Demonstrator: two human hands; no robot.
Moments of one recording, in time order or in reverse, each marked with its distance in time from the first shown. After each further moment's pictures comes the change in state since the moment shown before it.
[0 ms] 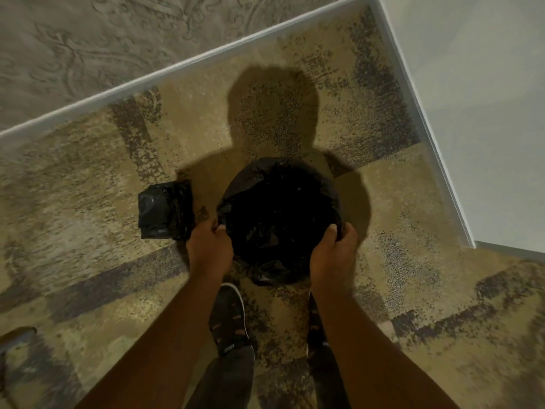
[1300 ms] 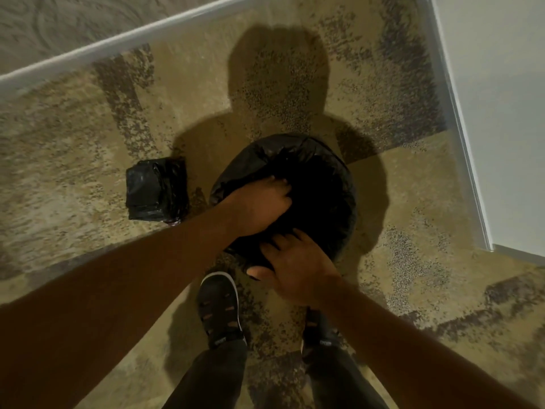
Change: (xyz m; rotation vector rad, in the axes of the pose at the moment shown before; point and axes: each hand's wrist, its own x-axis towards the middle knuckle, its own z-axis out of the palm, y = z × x) left_hand 0.075 0.043 0.071 1.149 -0.429 1.299; right_hand -0.002 0.007 0.012 -1.282 -1.005 -1.056
